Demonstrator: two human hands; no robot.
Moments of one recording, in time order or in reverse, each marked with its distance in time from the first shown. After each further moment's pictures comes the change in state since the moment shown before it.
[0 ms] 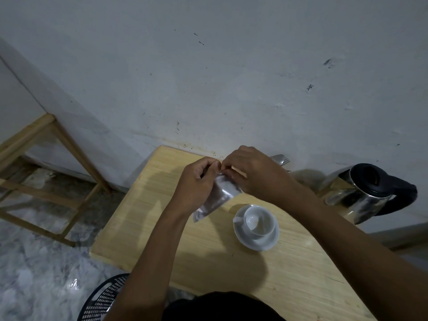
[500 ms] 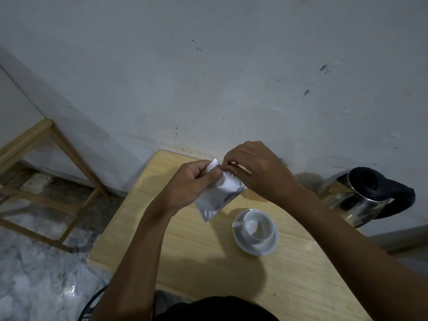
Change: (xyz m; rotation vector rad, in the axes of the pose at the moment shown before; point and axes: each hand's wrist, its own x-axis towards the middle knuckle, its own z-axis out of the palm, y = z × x) left_hand 0.012 0.004 -0.021 -0.067 -0.250 -0.047; right_hand 0.004 0.010 -0.010 -0.079 0.165 -0.065
